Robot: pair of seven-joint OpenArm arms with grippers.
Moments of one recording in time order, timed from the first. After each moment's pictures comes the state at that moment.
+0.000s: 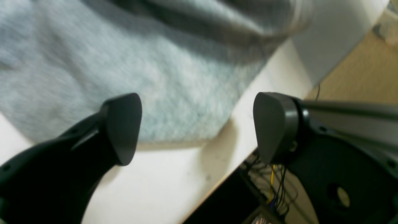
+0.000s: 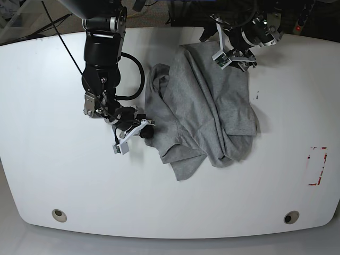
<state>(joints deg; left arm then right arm) 28.4 -9.3 0.0 113.0 -8.3 -42.9 50.8 15.5 -0.3 11.4 60.3 25.1 26.6 -44.0</state>
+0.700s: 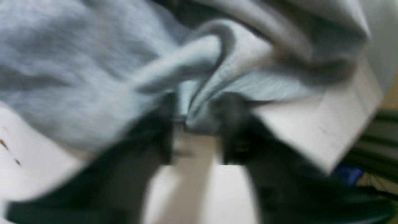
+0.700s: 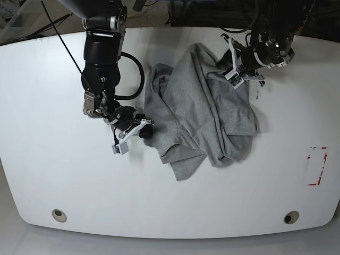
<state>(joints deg) 19.5 -17.3 1.6 98.1 -13.6 -42.9 42.8 14.8 -0.3 11.5 63.2 24.6 26.5 -45.2</state>
